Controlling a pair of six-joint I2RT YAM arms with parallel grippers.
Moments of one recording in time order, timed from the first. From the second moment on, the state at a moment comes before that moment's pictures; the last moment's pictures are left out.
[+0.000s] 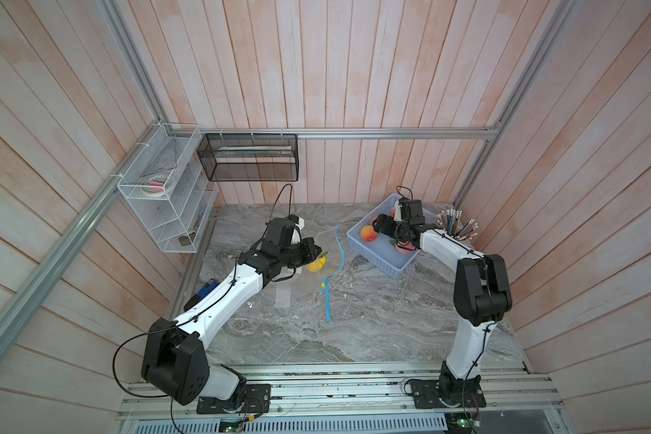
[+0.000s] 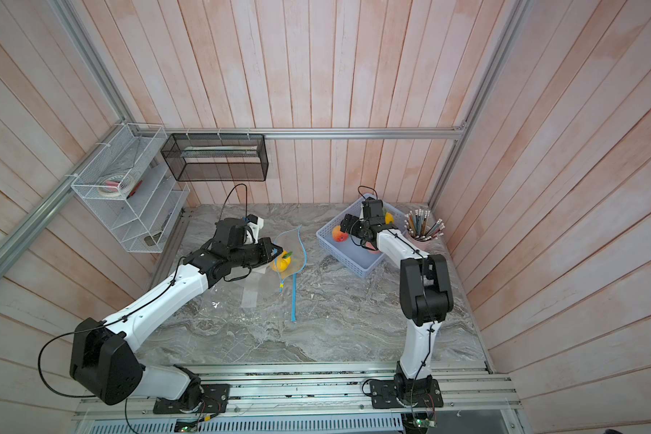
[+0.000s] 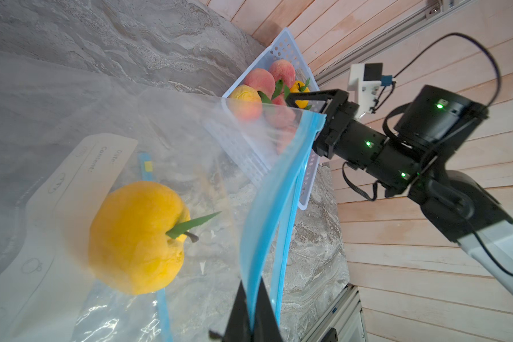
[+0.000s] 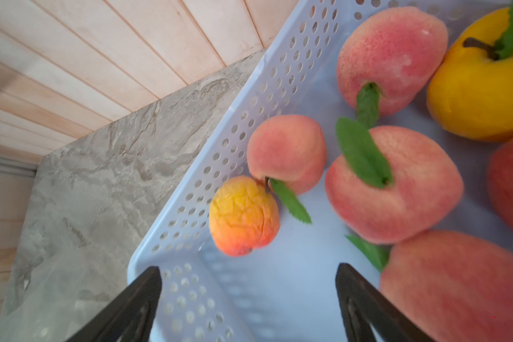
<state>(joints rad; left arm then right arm) -0.46 1.44 1.17 -0.34 0.36 -0.70 0.22 2.03 1.54 -0.23 -0.15 0.50</state>
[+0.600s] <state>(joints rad) -0.46 1.44 1.16 -0.34 0.39 -0.70 0.22 2.29 1.80 -0.32 -0.23 0.48</state>
